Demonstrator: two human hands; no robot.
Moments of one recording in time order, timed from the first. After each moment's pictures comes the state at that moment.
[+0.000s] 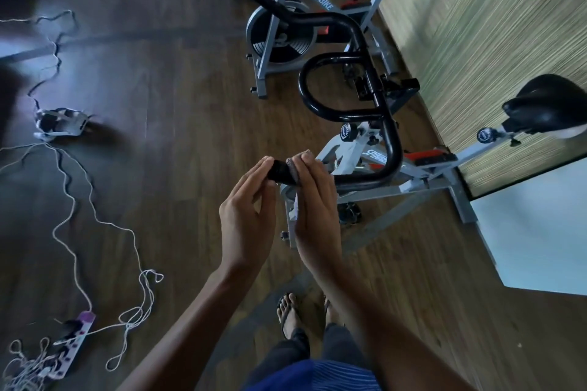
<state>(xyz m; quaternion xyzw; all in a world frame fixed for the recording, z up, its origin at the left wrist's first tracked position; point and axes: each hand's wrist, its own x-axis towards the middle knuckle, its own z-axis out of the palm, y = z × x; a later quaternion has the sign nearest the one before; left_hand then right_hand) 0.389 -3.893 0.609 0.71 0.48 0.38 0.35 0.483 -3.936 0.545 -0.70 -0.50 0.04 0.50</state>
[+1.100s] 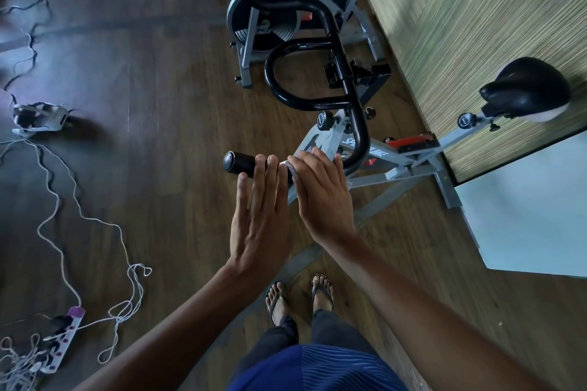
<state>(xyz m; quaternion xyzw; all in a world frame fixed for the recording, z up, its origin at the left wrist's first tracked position) 0.430 -3.933 0.557 0.90 0.38 0.01 -0.22 0.564 -3.962 0.519 -0.76 -0.57 -0.04 0.33</state>
